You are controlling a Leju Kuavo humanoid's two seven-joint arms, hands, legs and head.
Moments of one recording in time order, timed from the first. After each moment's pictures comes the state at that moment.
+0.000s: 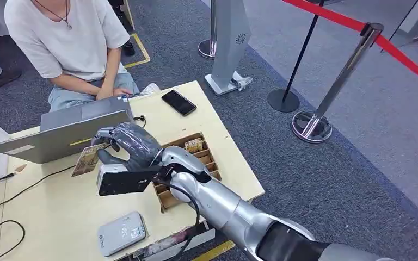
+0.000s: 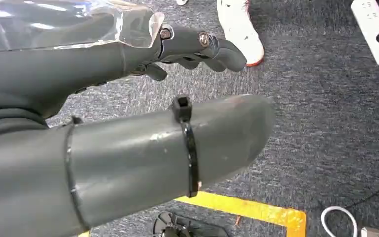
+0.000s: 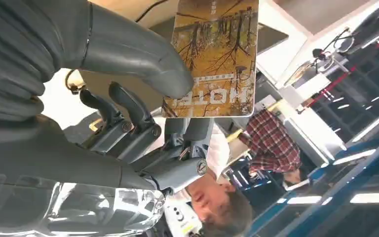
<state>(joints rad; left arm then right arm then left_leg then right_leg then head) -0.09 -0.21 0.94 -0.19 -0.84 0.53 -0.22 -0.50 0.10 0.48 -1.28 0.60 0.04 -0.33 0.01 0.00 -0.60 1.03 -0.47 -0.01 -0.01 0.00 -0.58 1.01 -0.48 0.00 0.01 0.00</state>
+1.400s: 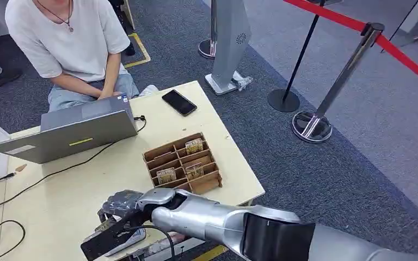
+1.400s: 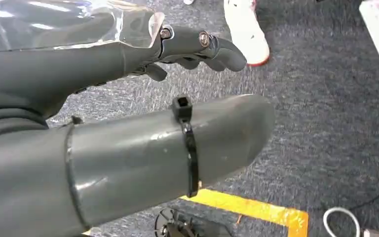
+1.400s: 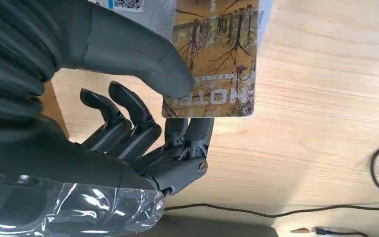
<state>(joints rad) -0.09 -0.24 0.94 -0.19 -0.84 0.57 -0.22 -0.67 0.13 0.98 -0.74 0.53 0.19 -0.12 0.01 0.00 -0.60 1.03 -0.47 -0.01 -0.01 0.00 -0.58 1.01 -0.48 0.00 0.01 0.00</state>
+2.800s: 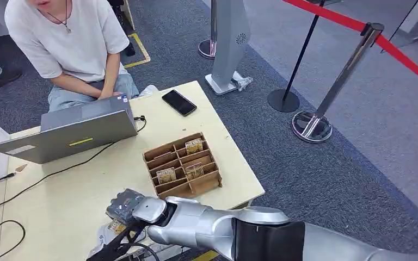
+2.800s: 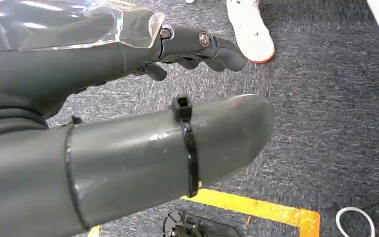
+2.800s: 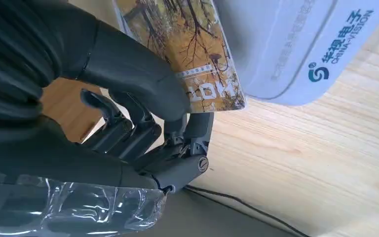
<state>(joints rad) -0.08 -0.23 0.94 -0.19 -0.85 0.55 -0.20 -0.71 0.20 1.13 -0.57 0.79 0.05 0.06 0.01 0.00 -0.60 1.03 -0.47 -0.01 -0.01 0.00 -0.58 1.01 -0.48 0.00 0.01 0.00</state>
